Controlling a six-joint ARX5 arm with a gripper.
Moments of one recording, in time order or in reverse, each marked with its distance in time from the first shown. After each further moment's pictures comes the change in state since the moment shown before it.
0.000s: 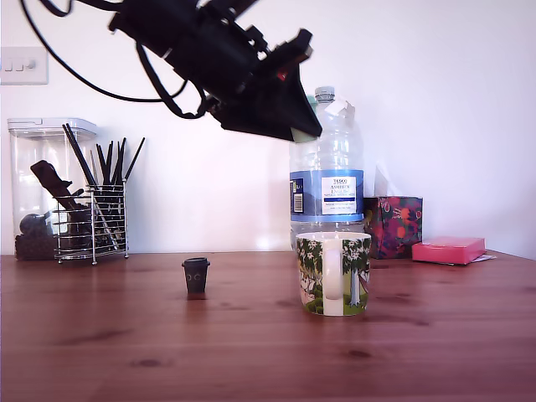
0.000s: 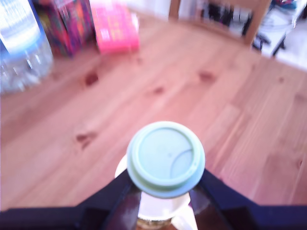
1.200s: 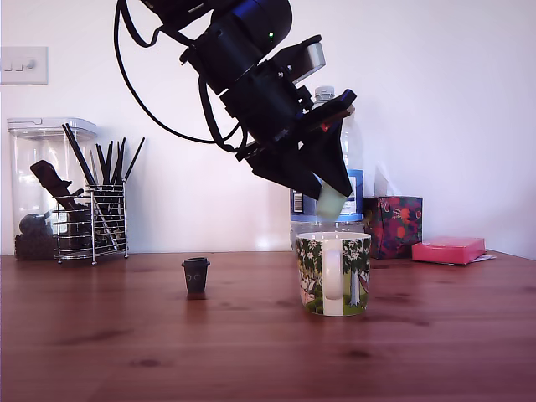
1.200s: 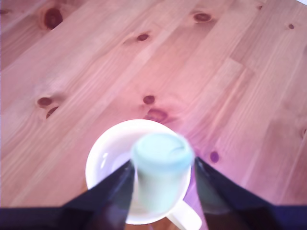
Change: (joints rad) arm -0.027 0.212 0.274 -0.288 0.009 0.018
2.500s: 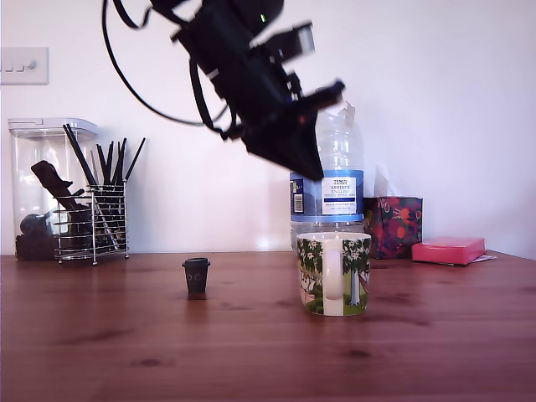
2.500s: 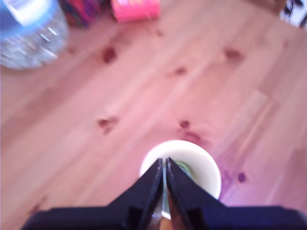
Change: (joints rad) arm 0.066 -0.147 -0.018 0.013 -0.093 0.000
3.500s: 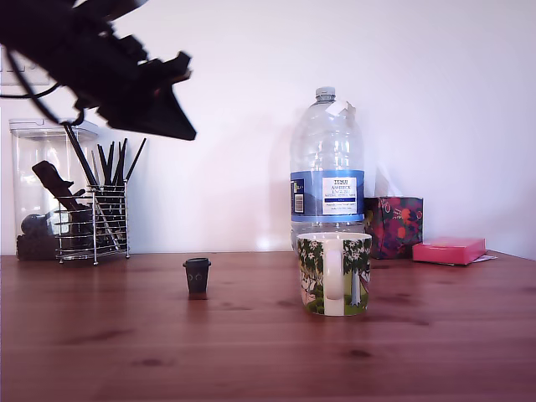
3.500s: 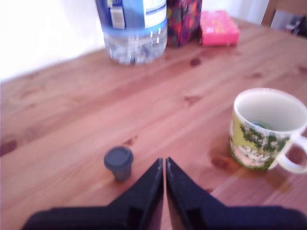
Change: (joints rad) arm 0.237 -0.389 -0.896 0.813 0.039 -0.001
